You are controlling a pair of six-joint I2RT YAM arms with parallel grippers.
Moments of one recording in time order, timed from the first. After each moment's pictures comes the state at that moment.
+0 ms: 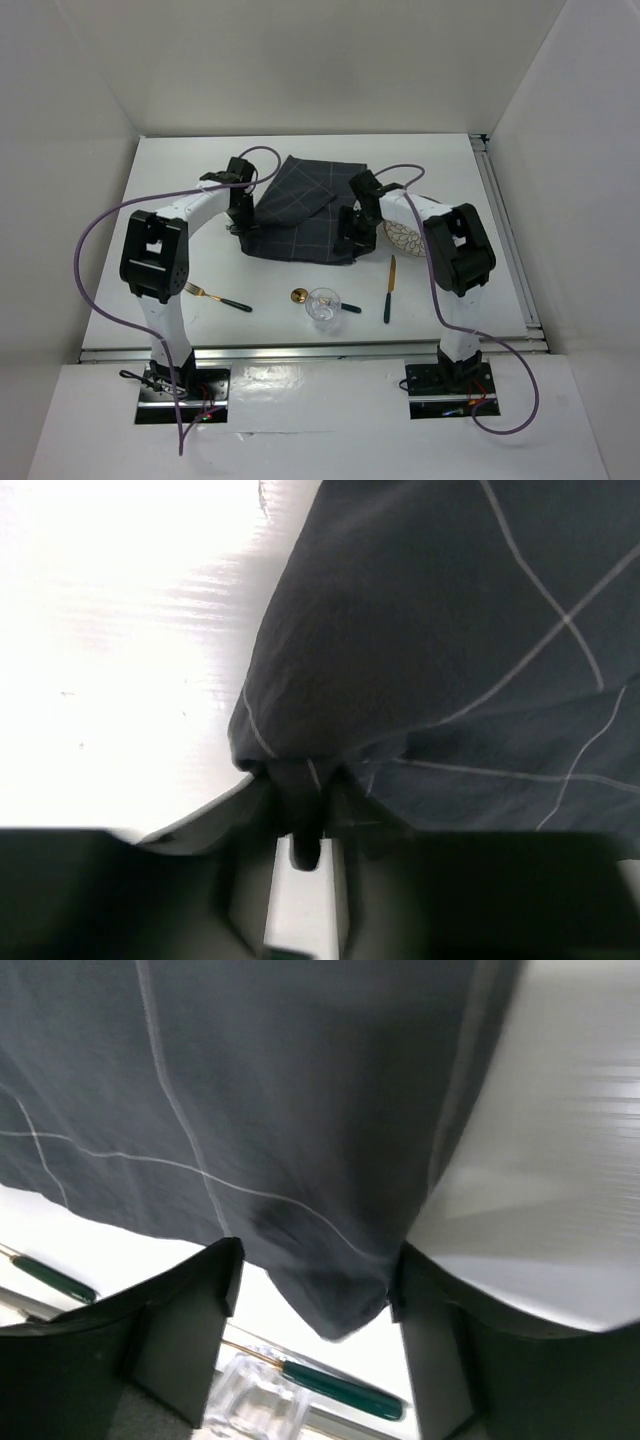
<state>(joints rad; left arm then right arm) -0.24 1.93 1.44 -0.72 -0.07 -0.40 0.41 2.00 1.37 -0.63 -0.25 0.61</state>
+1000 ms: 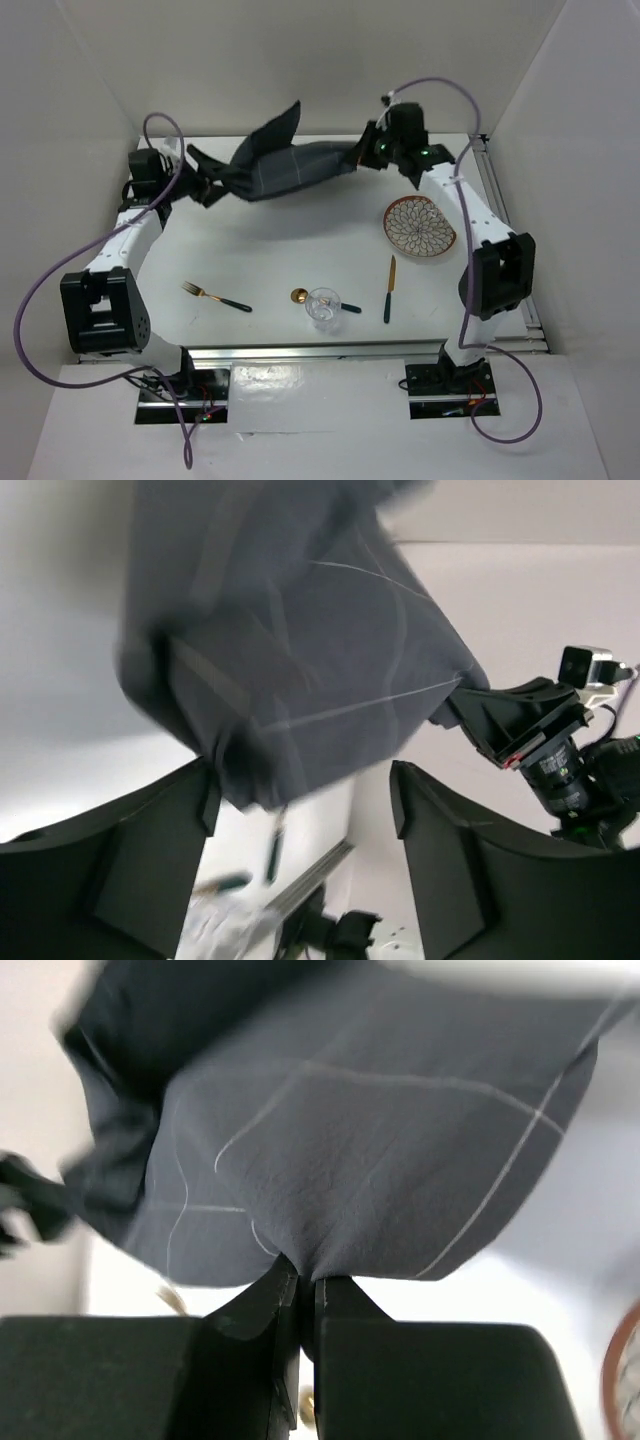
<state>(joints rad) 0.13 1.51 1.15 -0.01 0.76 -1.00 0.31 1.74 1.70 -0.41 -0.27 0.53</state>
